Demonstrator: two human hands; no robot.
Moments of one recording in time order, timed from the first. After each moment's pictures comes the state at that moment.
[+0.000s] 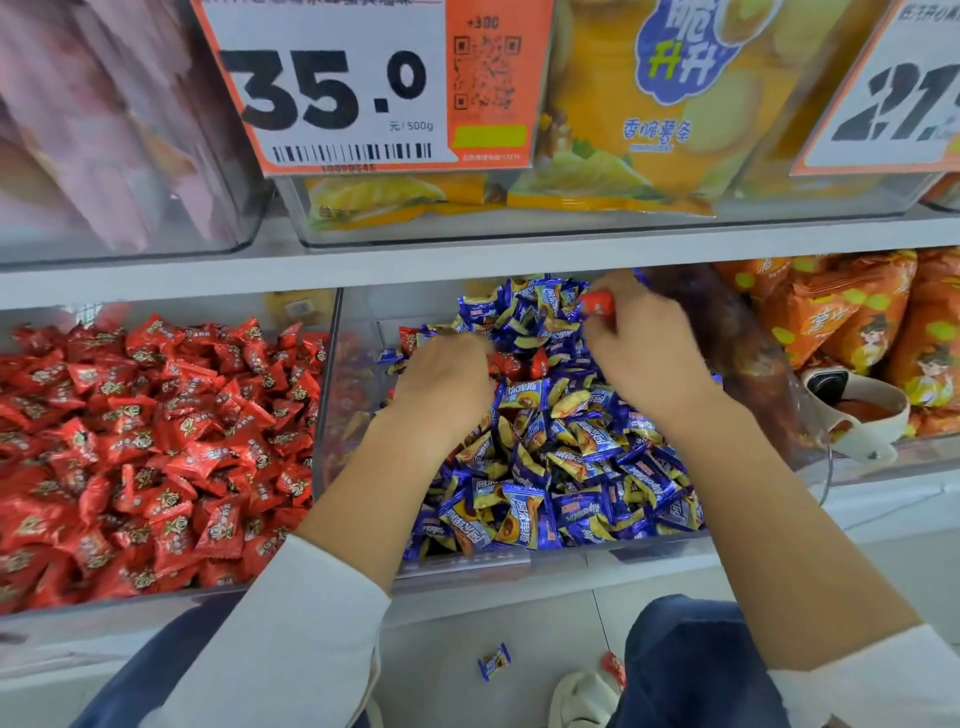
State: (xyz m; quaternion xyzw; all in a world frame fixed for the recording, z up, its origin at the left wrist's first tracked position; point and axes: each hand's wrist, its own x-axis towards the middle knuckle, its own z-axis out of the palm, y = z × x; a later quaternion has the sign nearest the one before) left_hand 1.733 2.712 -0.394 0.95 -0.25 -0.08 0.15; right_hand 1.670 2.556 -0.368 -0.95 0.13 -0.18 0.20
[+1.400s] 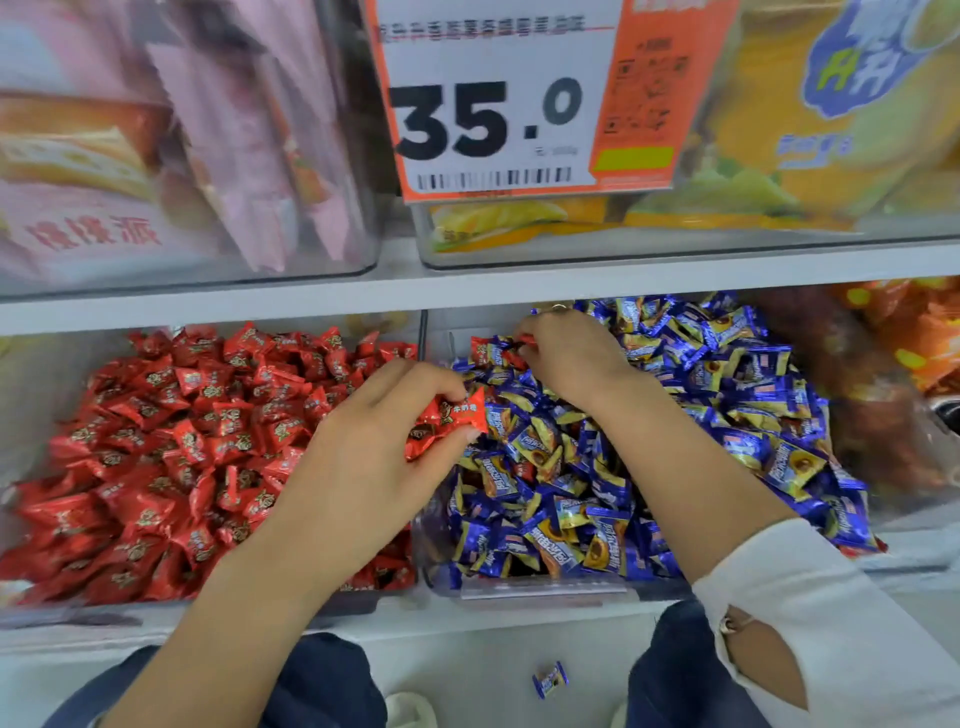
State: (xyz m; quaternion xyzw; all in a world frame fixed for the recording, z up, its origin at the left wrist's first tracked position) left_hand 1.695 2.841 -0.369 0.87 -0.35 0.12 0.32; right_hand 1.759 2.626 -0.406 -0.99 0.02 -0.02 0.10
